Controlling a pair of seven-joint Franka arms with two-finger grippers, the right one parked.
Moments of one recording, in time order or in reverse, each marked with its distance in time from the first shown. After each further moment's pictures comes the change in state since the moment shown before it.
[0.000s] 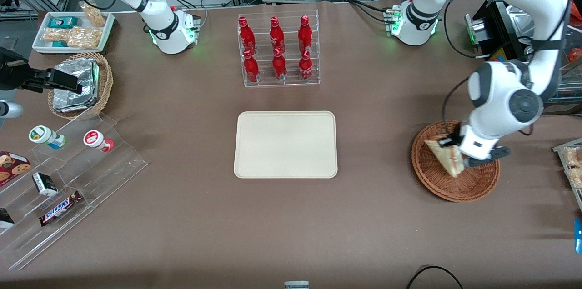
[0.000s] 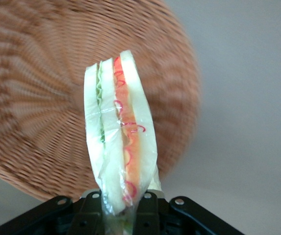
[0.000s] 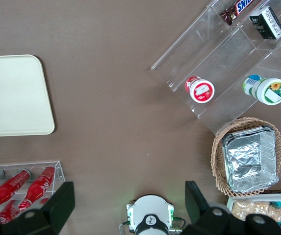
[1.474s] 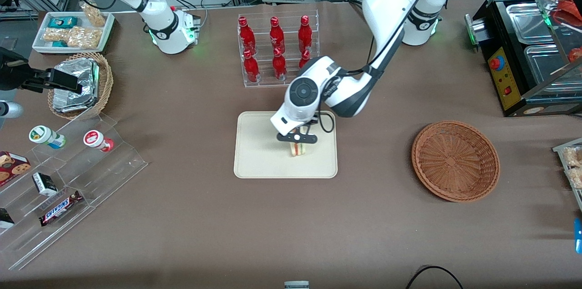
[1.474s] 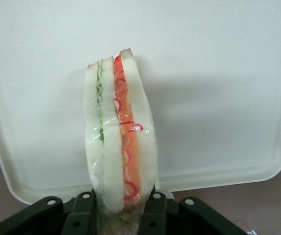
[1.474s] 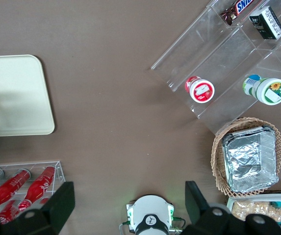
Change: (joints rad) arm -0.683 0.463 -0.047 0.581 -0.086 -0.091 -0.303
